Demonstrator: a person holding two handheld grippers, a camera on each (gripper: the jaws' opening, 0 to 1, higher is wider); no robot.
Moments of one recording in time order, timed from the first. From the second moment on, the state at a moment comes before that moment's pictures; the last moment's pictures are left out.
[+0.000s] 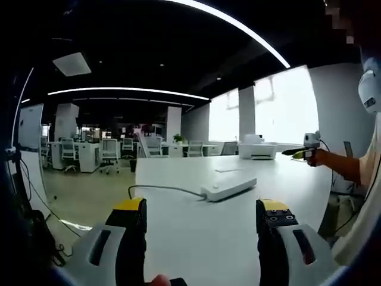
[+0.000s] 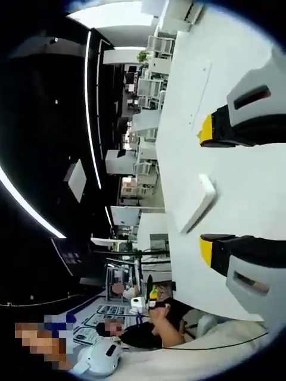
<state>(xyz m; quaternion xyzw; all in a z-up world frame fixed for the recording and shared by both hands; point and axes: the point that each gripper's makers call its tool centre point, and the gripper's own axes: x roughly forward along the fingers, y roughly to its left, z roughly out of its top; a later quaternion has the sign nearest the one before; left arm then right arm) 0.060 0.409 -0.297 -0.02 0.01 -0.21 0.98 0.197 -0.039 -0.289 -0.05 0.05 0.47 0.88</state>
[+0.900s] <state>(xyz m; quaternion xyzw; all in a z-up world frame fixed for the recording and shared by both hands) 0.061 0.406 -0.292 -0.01 0.02 -0.21 0.98 0.248 -0.012 -0.307 -0.07 0.06 0.52 0.85</state>
